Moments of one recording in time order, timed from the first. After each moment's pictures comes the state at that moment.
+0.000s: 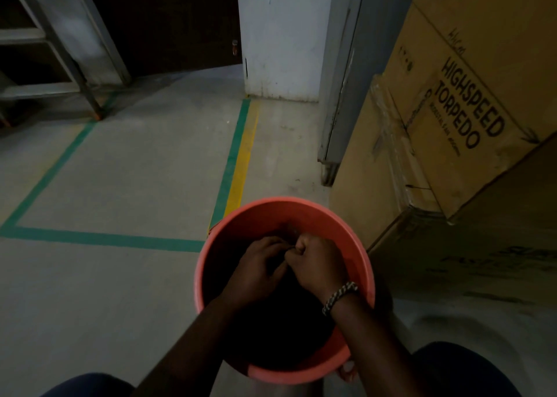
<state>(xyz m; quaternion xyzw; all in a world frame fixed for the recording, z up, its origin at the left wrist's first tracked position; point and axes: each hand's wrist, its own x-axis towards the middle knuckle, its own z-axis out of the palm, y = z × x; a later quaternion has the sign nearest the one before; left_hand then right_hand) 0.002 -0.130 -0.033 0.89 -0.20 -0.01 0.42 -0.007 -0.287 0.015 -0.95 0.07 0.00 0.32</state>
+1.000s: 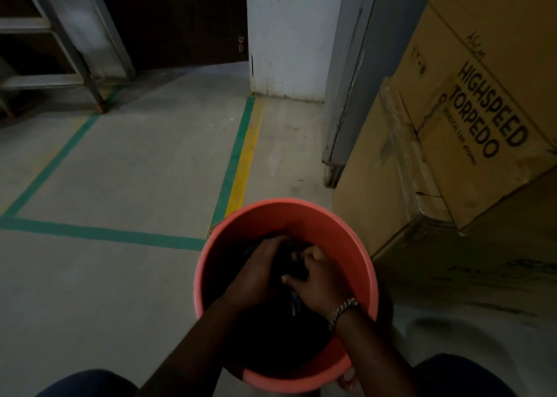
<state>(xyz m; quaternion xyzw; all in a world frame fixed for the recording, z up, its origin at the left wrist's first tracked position) 0.010 -0.127 -0.051 0.88 -0.21 -0.06 0.43 -0.011 -0.305 -0.052 -0.94 -0.01 0.08 0.34</state>
